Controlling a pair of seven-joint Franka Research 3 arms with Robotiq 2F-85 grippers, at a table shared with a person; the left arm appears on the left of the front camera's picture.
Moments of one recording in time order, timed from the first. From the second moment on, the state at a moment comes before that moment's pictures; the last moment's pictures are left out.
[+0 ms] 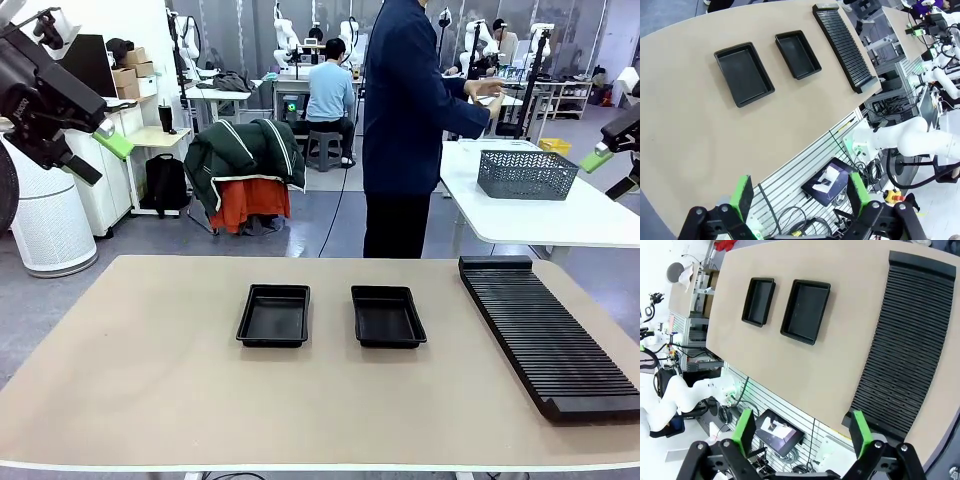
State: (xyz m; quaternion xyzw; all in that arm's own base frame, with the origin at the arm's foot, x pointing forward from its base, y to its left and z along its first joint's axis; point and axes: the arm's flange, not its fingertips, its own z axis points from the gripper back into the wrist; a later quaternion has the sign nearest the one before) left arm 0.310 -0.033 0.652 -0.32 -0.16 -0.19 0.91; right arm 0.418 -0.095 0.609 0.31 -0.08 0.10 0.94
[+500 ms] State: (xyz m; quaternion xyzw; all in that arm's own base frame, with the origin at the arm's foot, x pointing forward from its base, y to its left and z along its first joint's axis) left arm 0.307 -0.033 0.653 -0.32 -0.15 -0.18 0.92; right arm 0.417 -0.104 0.616 0.31 -0.08 0.06 0.95
